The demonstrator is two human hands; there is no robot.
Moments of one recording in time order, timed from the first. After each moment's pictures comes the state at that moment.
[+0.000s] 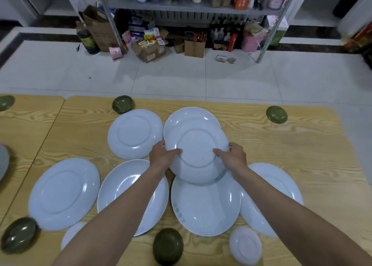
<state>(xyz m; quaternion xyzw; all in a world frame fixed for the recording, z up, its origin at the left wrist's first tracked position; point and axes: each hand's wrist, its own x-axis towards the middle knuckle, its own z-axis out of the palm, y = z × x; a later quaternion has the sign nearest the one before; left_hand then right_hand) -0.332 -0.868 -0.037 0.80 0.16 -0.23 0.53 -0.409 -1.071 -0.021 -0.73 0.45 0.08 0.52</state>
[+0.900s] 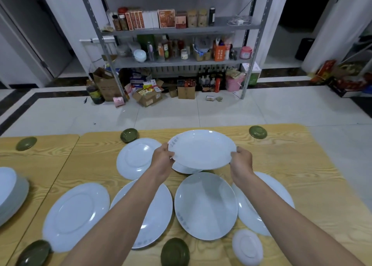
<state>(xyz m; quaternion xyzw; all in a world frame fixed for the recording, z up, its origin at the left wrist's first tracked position) -0.363 -0.862 0.056 0.60 0.08 -0.25 0.76 -0.465 -1.056 0.063 -0.56 0.41 -0.15 0.71</state>
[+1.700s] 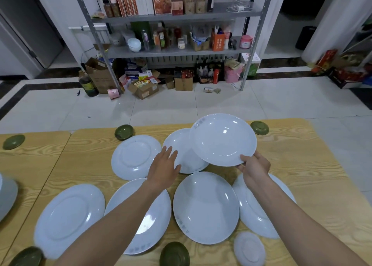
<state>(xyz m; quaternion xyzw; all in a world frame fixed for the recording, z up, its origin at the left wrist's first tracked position) -0.345 -0.853 -0.014 0.95 -0.29 -0.07 0.10 -0.468 -1.084 0.049 -0.41 0.47 -0.21 0.75</state>
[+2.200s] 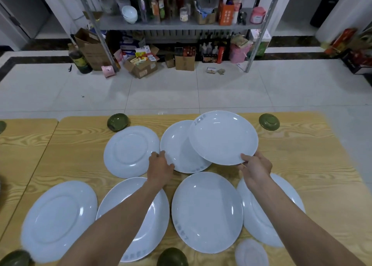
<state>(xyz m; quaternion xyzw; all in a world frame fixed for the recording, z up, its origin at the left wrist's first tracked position) -0.310 -0.866 -0.067 0.95 -0.06 -0.20 0.25 -0.426 -1.098 0.015 -0.38 0.52 -0.18 0.74</state>
